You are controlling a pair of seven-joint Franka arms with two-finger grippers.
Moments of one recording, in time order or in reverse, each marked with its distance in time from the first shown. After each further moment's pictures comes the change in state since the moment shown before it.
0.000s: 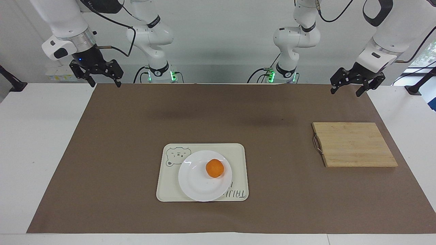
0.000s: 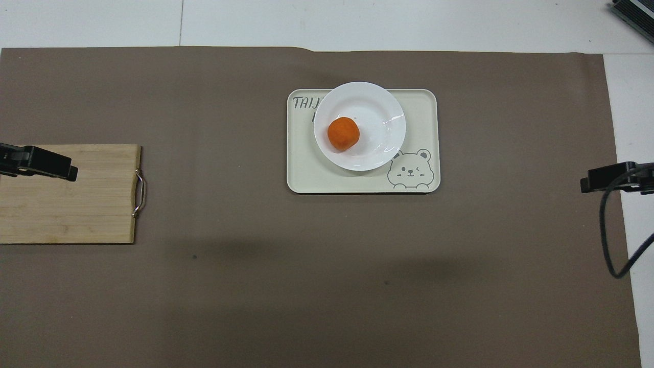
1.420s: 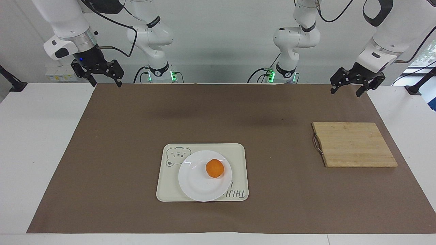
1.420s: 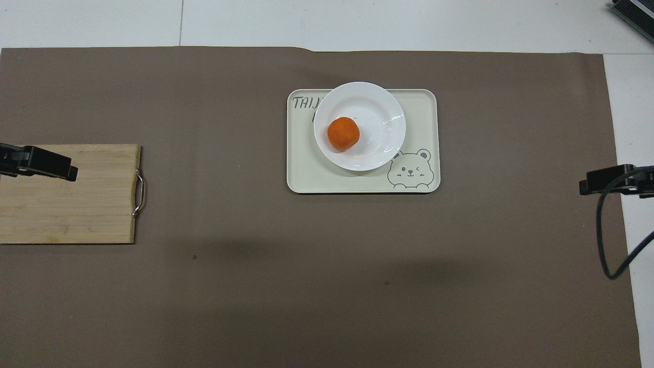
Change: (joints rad) left arm 0.000 0.000 0.000 0.000 0.000 0.000 0.000; right arm -0.057 -0.012 0.060 -0.017 0.000 0.012 0.023
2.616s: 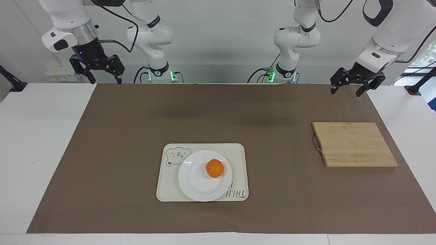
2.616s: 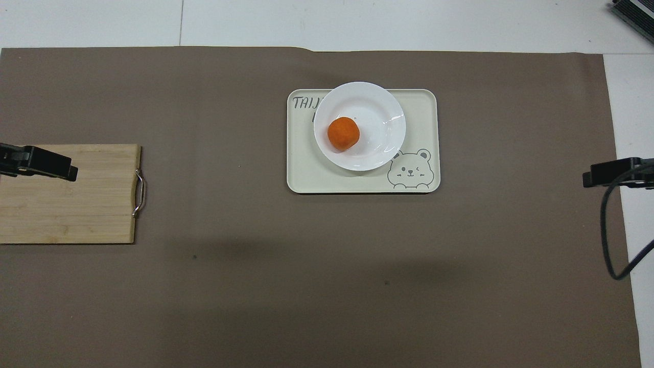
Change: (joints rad) left arm 0.000 0.000 0.000 0.000 0.000 0.000 0.000; right arm 0.061 0.005 -0.041 0.053 -0.008 -0.010 0.000
